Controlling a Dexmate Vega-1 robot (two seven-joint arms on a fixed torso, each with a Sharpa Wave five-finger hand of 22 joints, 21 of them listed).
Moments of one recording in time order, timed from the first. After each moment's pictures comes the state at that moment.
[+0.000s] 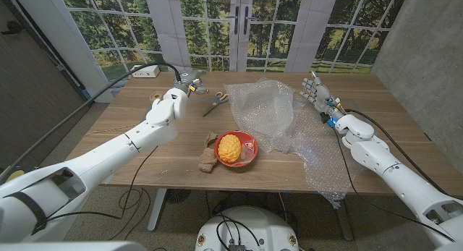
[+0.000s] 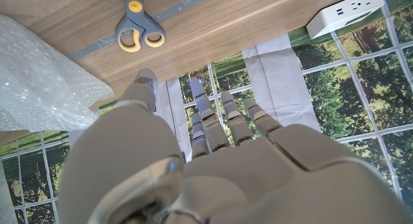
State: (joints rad) left arm 0.56 0.74 0.79 -1.78 0.69 0.66 -0.02; left_hand 0.82 -0.02 0.38 -0.15 0.18 0.19 -0.08 0.19 0.19 0.61 -0.12 0.34 0.36 0.35 -0.04 0.20 0.18 0.13 0.05 0.18 0.17; right arm -0.82 -0.60 -0.34 -1.30 0.71 0.25 0.18; right_hand 0.35 0.13 -0.18 0.03 0.25 0.01 0.02 0.19 0.18 0.03 0.04 0.20 0.19 -0.08 -0.02 0.19 0.19 0.10 0.09 0.18 0.17
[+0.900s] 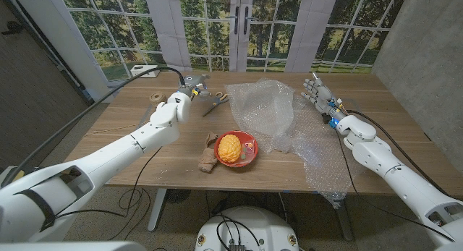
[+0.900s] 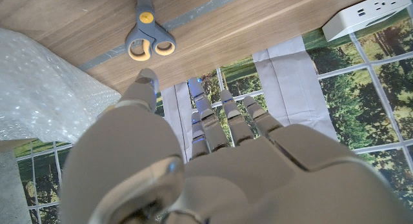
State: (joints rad) left arm 0.54 0.71 0.81 -1.66 0.66 0.55 0.04; left_hand 0.83 -0.01 0.37 -0.16 0.18 0.22 -0.10 0.21 0.19 0.65 -0.16 0.34 0.38 0.37 -0.04 0.22 0.18 0.15 0.02 0.19 0.17; right arm -0.84 -0.61 -0.33 -1.31 0.73 0.24 0.18; right_hand 0.37 0.14 -0.16 0.01 0.24 0.01 0.02 0.19 0.18 0.03 0.04 0.20 0.19 -0.08 -0.02 0.19 0.18 0.10 0.09 0.18 0.17
